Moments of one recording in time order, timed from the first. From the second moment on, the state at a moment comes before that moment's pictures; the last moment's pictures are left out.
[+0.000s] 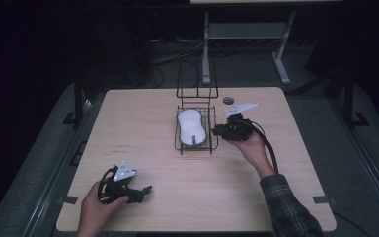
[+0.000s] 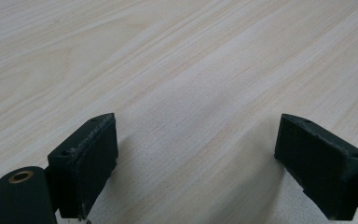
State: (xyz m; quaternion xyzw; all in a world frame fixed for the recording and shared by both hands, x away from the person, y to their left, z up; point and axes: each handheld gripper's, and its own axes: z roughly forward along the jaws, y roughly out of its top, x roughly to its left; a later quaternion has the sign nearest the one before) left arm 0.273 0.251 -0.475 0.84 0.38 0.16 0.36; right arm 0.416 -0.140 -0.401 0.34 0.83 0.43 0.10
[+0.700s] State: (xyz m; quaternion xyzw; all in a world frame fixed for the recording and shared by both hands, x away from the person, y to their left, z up) left arm 0.273 0.251 -0.475 0.84 0.38 0.16 0.36; right arm 0.384 -0.184 -0.405 0.39 0.81 0.42 0.12
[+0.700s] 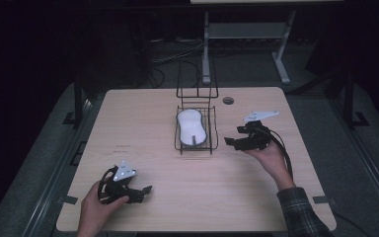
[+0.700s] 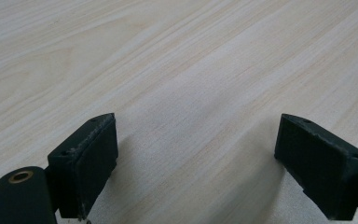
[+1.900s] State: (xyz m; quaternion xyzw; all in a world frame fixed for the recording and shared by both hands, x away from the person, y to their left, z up) left arm 0.273 0.251 -0.475 0.84 0.37 0.16 0.35; right arm 0.301 -0.268 -0.430 0.43 0.79 0.42 0.14
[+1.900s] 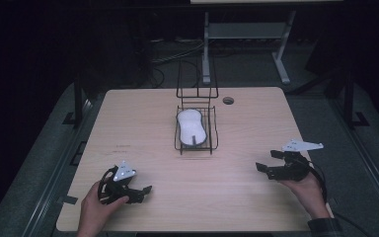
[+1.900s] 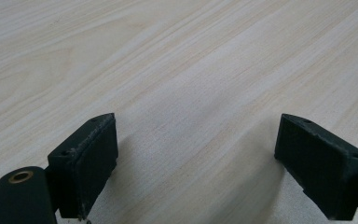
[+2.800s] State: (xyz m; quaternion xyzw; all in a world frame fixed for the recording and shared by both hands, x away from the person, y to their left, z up) left arm 0.273 0.251 -0.475 0.84 0.37 0.16 0.36; right arm 0.260 -0.299 -0.471 0.47 0.79 0.37 0.16
